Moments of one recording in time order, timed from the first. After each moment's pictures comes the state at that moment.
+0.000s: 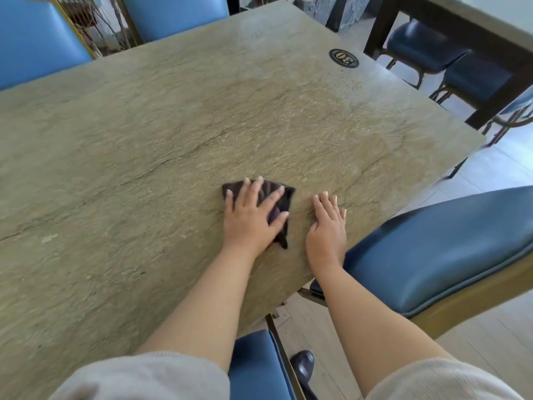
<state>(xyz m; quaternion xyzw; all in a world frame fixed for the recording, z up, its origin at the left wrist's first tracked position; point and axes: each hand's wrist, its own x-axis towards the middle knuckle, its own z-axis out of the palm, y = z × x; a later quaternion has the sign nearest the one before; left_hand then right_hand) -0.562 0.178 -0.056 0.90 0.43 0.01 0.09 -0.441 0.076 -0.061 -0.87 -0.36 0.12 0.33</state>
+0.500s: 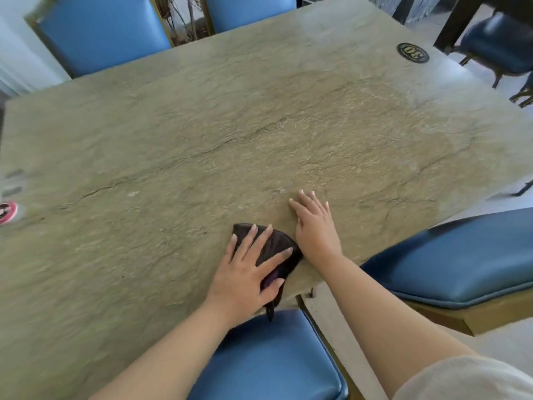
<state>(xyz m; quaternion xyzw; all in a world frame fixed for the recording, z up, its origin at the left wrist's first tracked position) -0.724 0.080 -0.054 0.93 0.37 0.00 0.04 -0.528 0.095 -0.040 -0.76 -0.58 0.19 0.21</state>
